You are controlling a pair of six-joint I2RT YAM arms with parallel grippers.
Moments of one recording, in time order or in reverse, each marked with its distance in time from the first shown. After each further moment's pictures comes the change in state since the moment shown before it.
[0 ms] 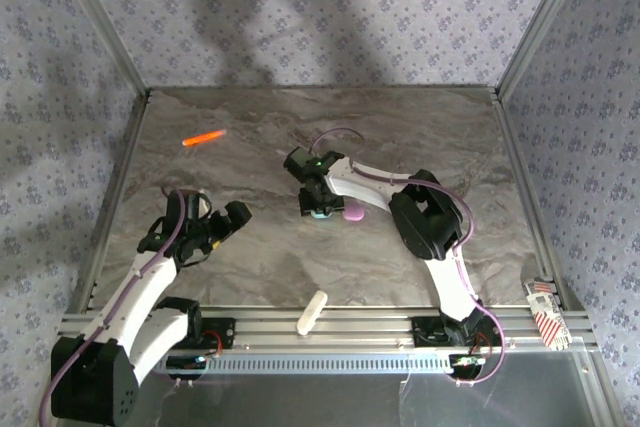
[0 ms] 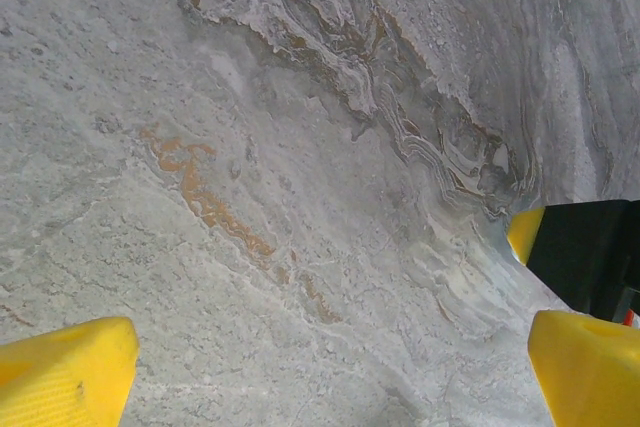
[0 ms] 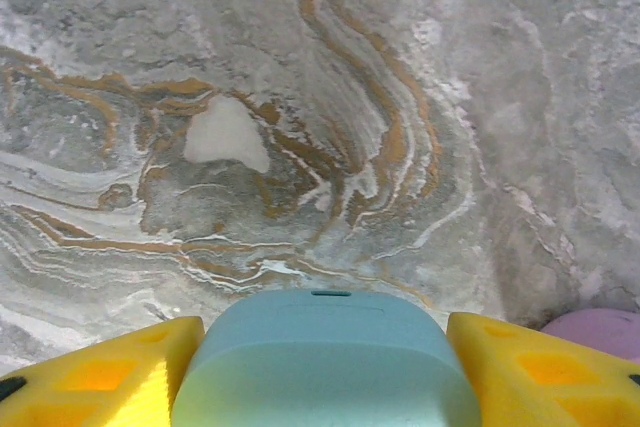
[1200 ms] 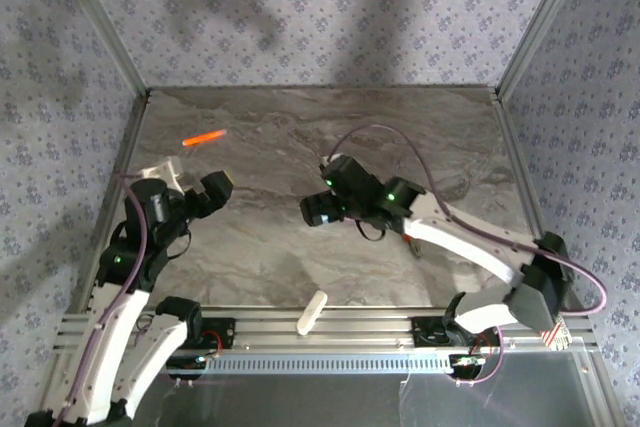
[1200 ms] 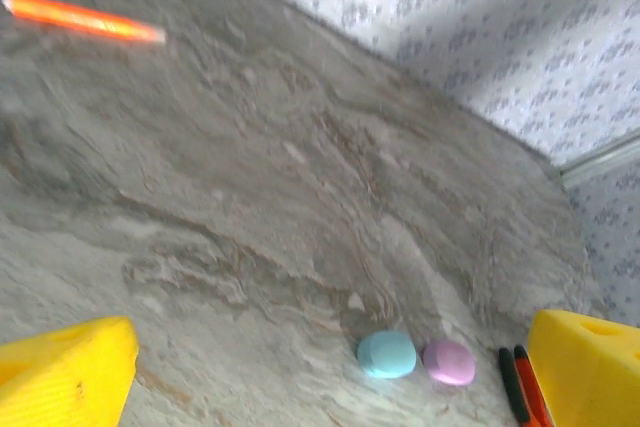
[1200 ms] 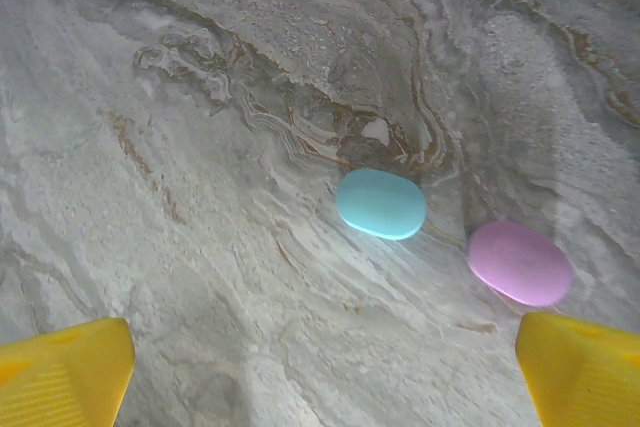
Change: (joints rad) left arm -0.075 -0.287 0.333 -0.163 -0.251 0.120; right arm 0.122 -0.753 -0.430 0.202 0.060 -0.176
